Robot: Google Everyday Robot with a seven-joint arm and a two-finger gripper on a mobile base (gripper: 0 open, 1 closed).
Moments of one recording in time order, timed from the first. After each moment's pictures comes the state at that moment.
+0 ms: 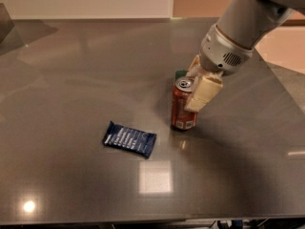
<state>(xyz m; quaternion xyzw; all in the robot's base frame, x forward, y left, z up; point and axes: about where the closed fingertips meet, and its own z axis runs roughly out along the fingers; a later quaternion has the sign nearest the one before) 0.485 -0.095 0.910 -0.68 0.70 0.14 0.14</state>
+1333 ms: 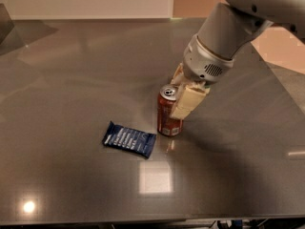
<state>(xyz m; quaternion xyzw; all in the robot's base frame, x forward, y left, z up) 0.476 -0.060 0.897 -0.70 0.69 0.14 0.15</state>
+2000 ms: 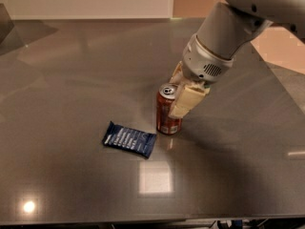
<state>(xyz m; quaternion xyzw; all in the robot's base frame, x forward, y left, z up) 0.476 -0.058 0.898 -0.70 0.68 0.14 0.15</state>
